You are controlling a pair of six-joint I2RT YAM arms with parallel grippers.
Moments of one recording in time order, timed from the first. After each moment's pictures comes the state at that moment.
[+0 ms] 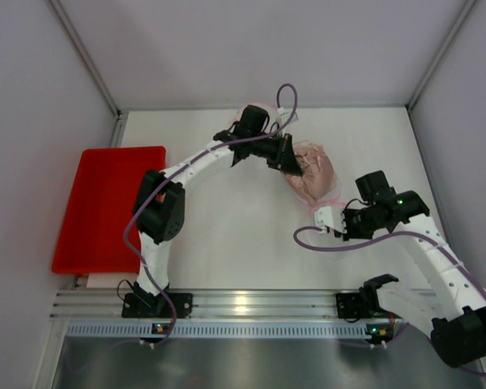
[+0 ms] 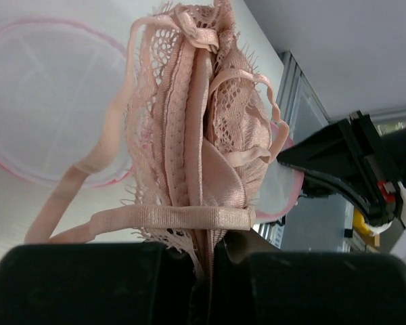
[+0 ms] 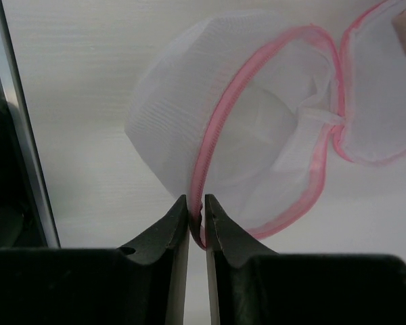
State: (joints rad) left arm -0.61 2.02 1.73 -0.33 0.89 -0.37; right arm 0.32 0.97 0.90 -1.20 -0.33 -1.30
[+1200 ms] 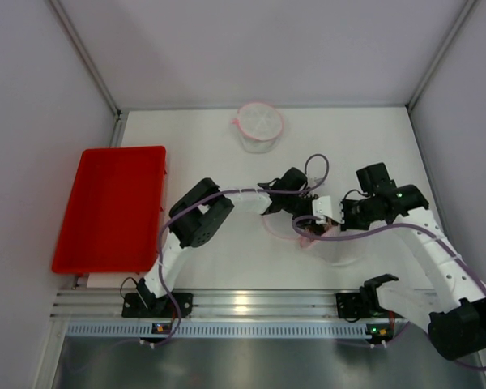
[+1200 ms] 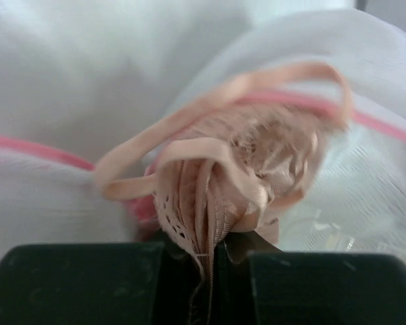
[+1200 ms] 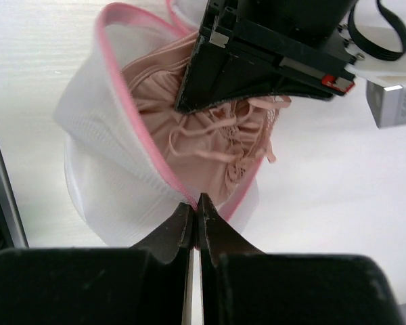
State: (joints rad) left arm -0.91 2.24 1.48 0.04 0.71 -0.79; right arm 0.29 1.03 0.95 -1.12 -0.37 -1.29
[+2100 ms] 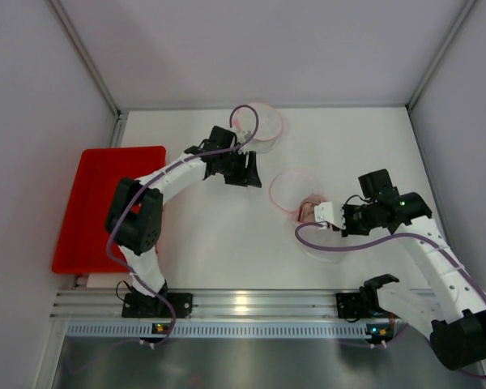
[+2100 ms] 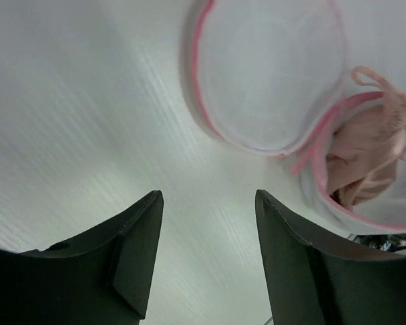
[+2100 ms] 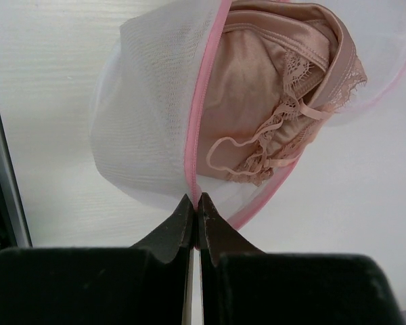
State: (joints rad) left arm -0.50 1.80 1.34 -0.39 0.44 -0.35; right arm 0.29 0.95 0.89 -1.11 -0.39 -1.30
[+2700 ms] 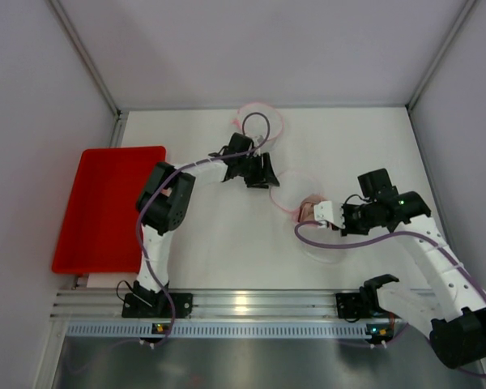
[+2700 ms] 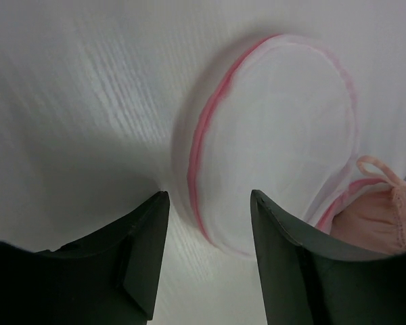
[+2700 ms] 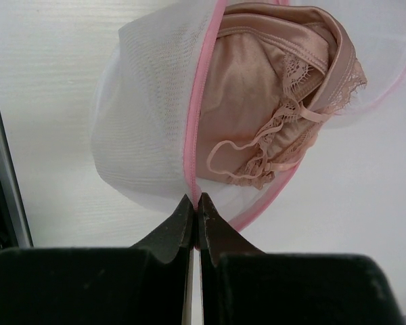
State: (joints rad) left arm -0.52 2.12 1.42 -0.12 0.49 -0.58; right arm 0.29 0.96 0.89 -1.11 -0.40 -1.29
